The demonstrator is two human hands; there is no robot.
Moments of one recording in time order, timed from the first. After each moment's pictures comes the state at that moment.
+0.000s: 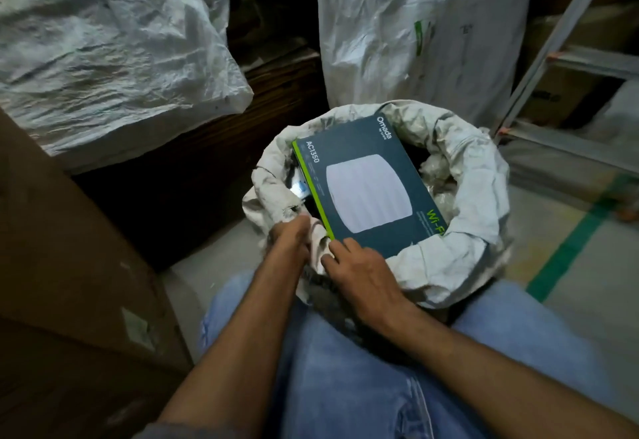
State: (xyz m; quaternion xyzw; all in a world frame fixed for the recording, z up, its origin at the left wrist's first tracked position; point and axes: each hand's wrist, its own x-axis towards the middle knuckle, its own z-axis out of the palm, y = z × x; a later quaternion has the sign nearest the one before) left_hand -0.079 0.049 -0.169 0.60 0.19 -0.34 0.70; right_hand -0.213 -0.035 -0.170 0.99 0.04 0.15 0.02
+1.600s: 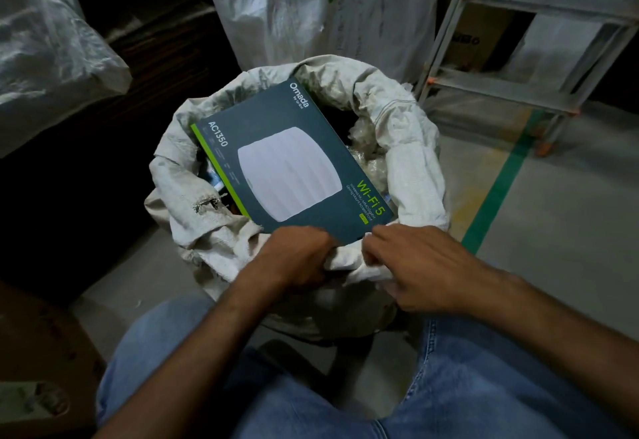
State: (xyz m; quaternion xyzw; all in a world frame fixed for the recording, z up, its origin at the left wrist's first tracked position) left_hand -0.150 -0.019 -0.152 0.79 -0.59 -0.15 -0.01; right_hand -0.313 -0.162 -0.120 1.00 -0.01 -0.07 -0.02
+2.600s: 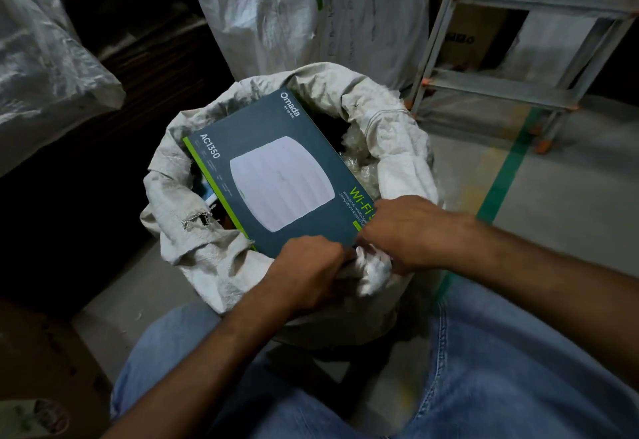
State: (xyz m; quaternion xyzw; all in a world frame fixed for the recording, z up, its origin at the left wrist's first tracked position) left_hand -0.169 -0.031 -0.144 0.77 -0.63 -0.09 0.01; right_hand -0.263 -0.186 -0.088 0.97 -0.01 -0.23 0.11
